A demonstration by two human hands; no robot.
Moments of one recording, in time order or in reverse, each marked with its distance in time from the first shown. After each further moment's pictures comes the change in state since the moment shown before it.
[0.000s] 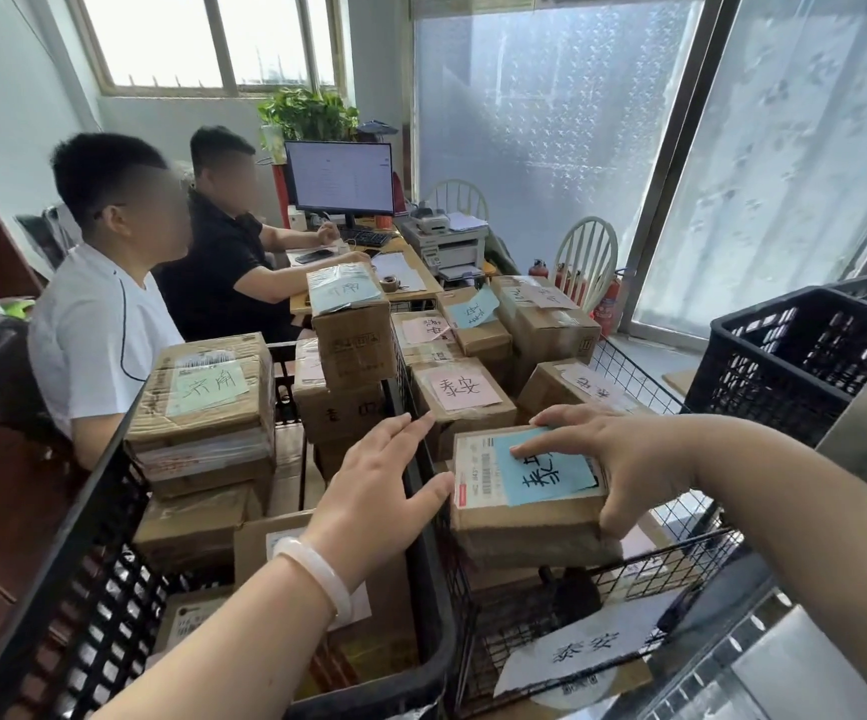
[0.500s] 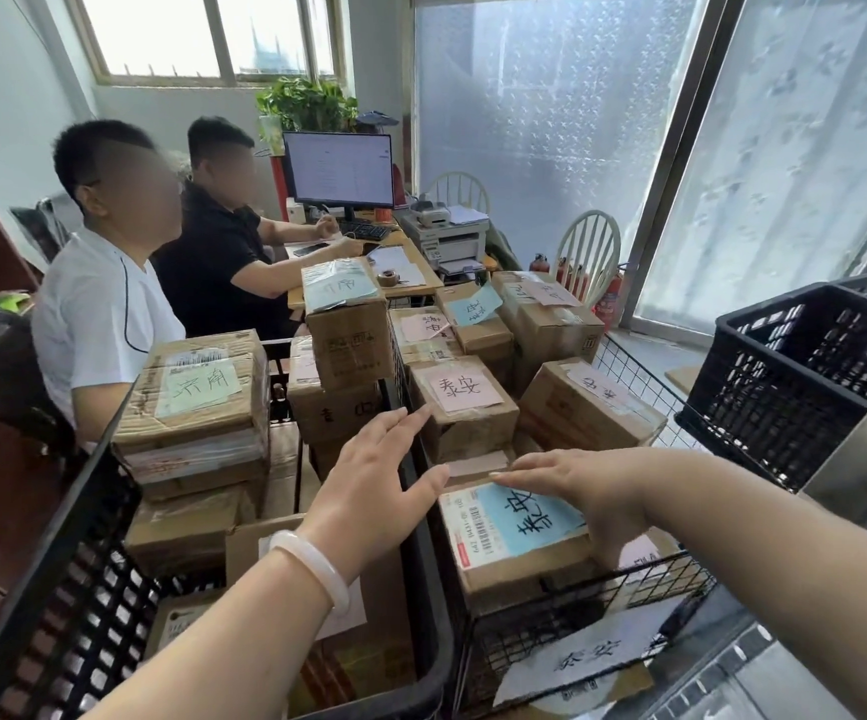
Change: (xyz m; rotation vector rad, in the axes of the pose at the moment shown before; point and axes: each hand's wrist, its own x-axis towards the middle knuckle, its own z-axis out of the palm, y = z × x) left_hand 0.014 -0.006 0.003 -0.024 0.023 -0.001; right_hand 0.039 -0.003 0.028 -0.188 -0.123 -0.011
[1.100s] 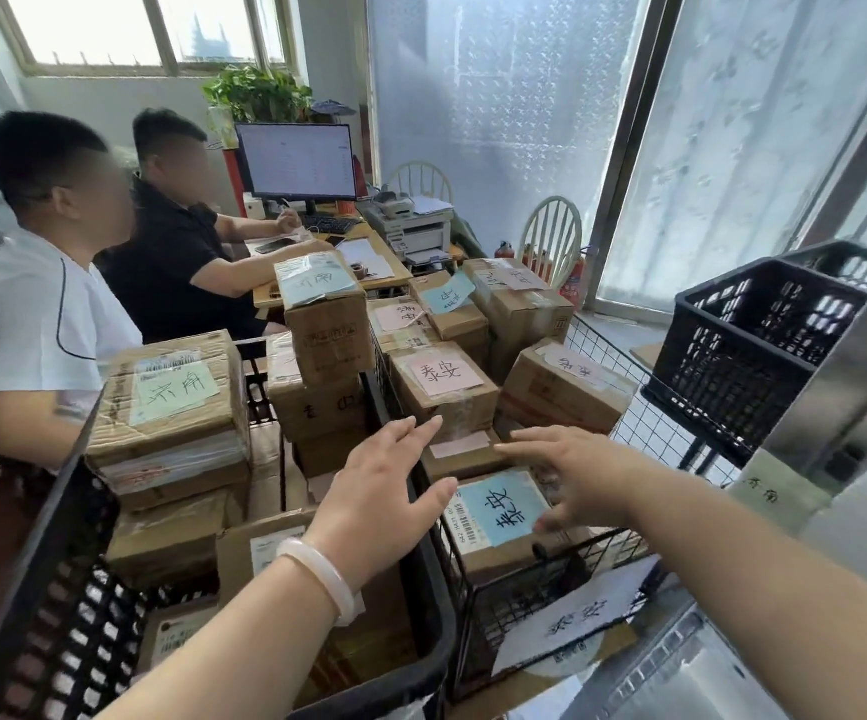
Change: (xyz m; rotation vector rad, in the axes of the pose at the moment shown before) left_hand -0.012 0.005 0.003 0.047 -0.133 0.067; right_hand 0.011 0.000 0.042 0.165 0.439 0.130
